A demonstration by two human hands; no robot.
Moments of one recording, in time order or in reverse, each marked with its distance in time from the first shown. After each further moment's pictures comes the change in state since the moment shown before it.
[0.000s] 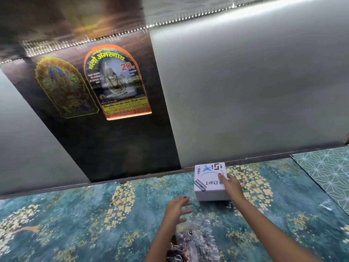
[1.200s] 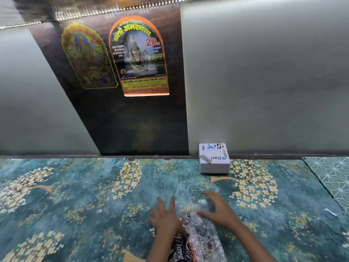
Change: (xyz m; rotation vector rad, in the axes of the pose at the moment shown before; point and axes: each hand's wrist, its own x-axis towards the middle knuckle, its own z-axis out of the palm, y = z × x) left_hand -0.023 -0.060 -0.016 1.152 0.184 -0.245; right_hand -0.074 0.056 0.015 -0.773 -0.555 -0.425
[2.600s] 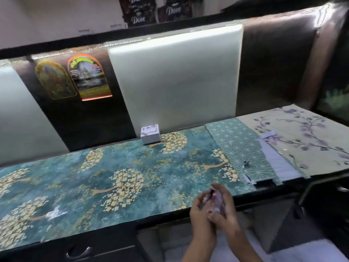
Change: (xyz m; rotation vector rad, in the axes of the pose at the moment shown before) left_hand -0.396 0.114 0.232 -1.790 -0.434 0.509; right_hand -0.487 0.020 -0.018 0.782 0.687 -0.244
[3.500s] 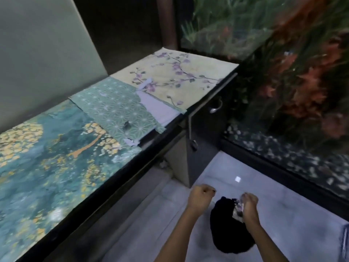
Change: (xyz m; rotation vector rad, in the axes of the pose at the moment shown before) left_hand 0.062 -0.304 0.063 1.299 -0.744 -0.247; right_hand -0.158 0.242 -0.301 -0.082 1.258 0.884
